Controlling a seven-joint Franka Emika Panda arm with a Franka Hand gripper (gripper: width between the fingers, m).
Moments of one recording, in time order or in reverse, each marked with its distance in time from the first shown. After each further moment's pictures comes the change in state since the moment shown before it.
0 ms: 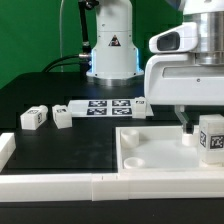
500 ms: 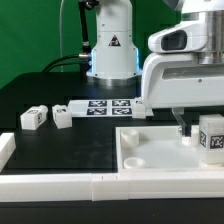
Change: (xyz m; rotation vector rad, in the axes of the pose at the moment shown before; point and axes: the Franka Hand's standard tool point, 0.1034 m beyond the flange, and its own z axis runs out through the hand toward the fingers) arm 0.002 0.005 0.000 -0.022 0.007 -0.229
